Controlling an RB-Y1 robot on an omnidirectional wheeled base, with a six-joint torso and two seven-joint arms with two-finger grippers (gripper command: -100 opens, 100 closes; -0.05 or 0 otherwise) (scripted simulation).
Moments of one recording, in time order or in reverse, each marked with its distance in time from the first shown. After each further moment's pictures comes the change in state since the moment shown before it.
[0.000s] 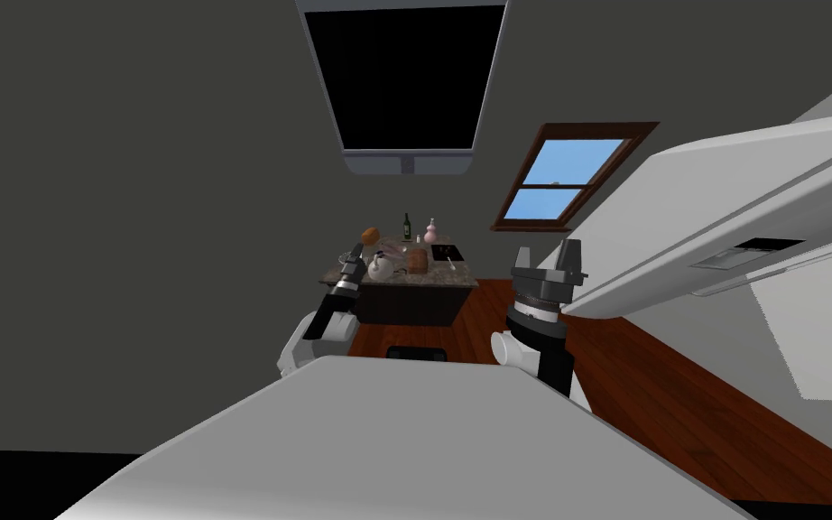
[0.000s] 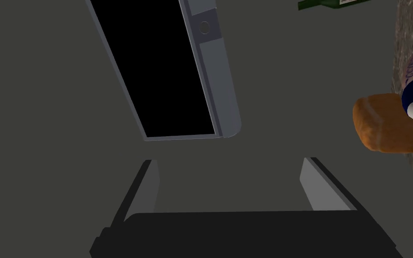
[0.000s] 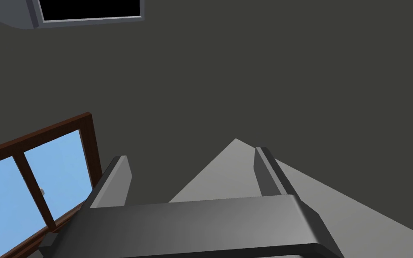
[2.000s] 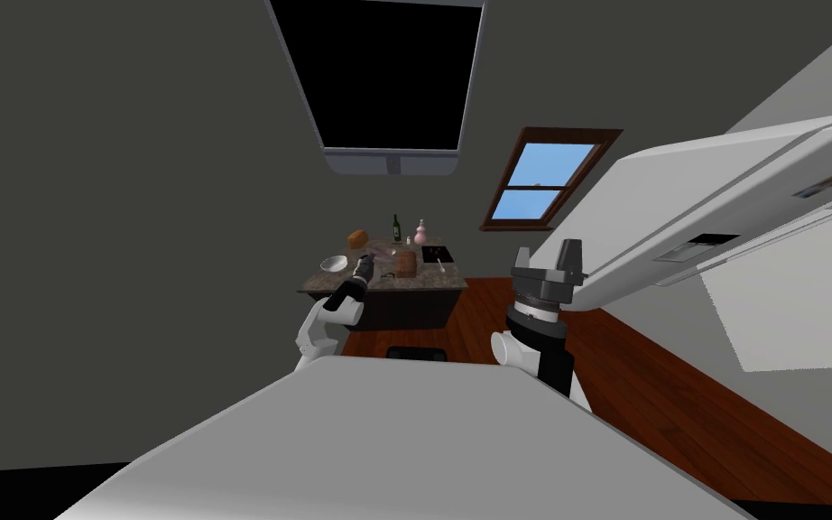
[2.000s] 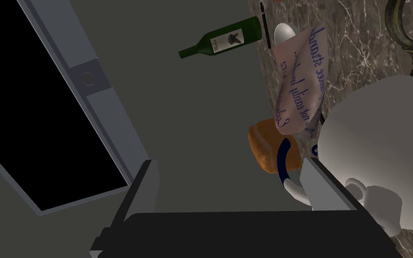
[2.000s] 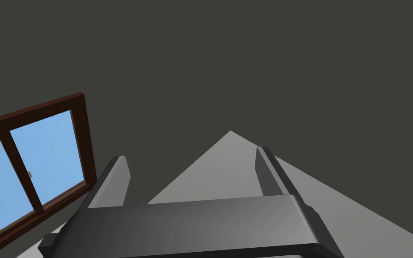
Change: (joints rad) left arm -0.156 -0.009 -0.007 0.066 -0.001 0.547 -0.054; right arm 0.000 0.000 0.000 0.000 0.000 0.000 0.000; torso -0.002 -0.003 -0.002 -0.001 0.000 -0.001
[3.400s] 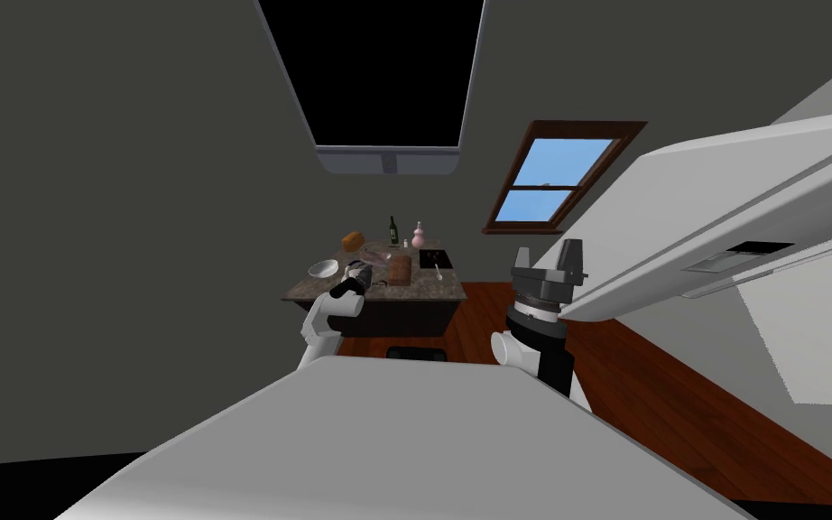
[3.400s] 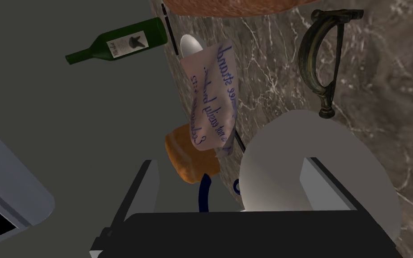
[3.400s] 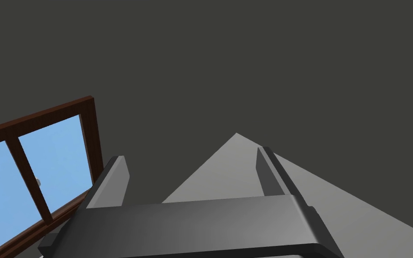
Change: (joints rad) left arm -0.073 -0.027 0.060 0.063 0.017 0.377 0.026; right arm 0.000 0.000 0.000 0.000 0.000 0.000 0.000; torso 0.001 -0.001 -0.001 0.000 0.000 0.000
